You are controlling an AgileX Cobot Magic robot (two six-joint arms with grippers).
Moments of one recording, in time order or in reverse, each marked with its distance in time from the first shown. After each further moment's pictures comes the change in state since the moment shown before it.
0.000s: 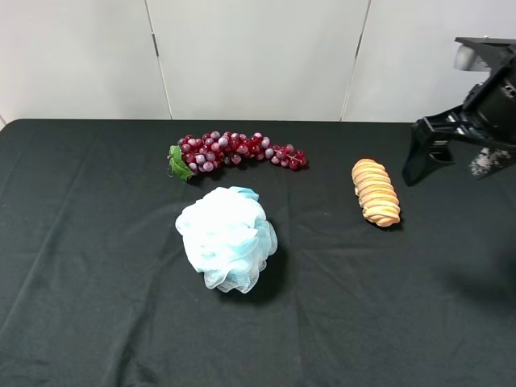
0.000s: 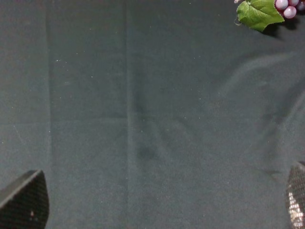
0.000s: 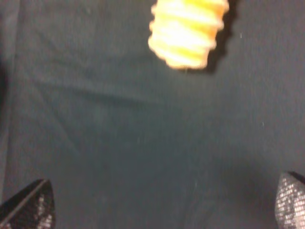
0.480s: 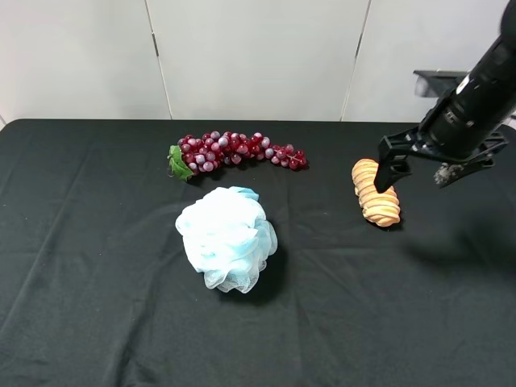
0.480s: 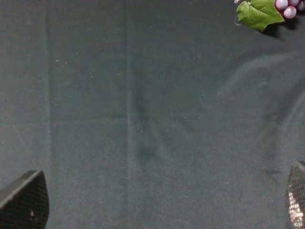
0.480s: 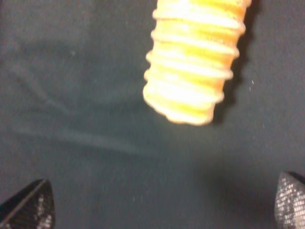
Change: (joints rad) left arm 0.000 0.000 0.000 0.000 0.000 0.000; right arm 0.000 0.208 -0.001 0.007 -0.177 -0.003
